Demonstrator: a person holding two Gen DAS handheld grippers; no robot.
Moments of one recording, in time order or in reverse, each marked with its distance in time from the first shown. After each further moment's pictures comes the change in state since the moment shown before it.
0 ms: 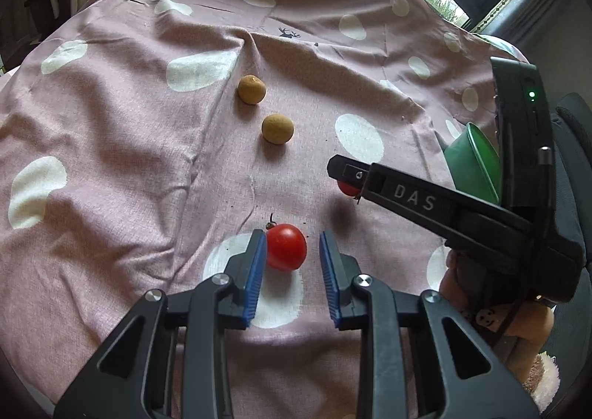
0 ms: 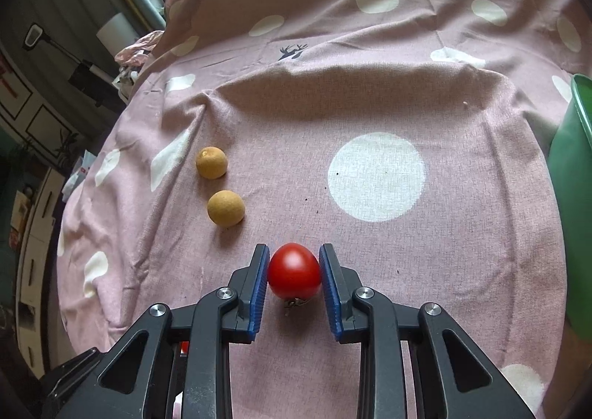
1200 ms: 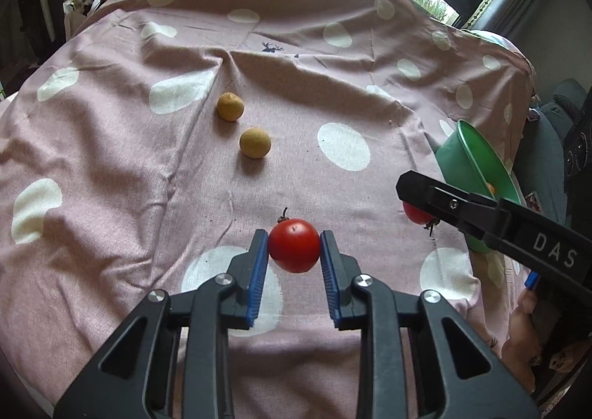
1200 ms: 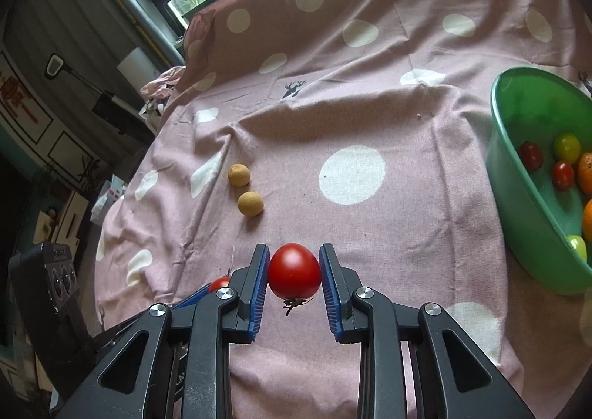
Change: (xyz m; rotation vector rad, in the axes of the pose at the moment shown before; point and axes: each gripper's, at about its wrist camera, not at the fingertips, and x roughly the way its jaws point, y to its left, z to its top) left arm -0.006 -0.028 -0.001 0.073 -0.079 0.028; right arm -0.069 -0.012 -0.023 0.053 -0.111 0.076
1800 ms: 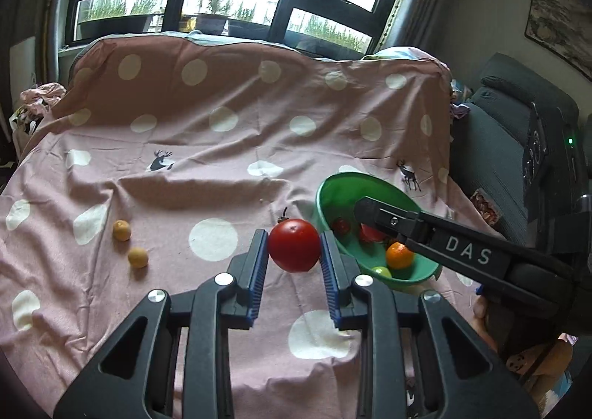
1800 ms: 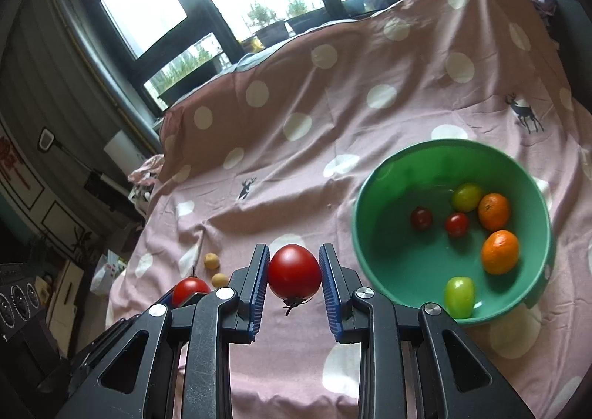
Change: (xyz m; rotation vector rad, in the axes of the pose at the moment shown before) left arm -0.050 -0.134 0.026 0.244 -0.225 -0.153; right arm -0.105 -0.060 0.024 0.136 -0.263 -0.073
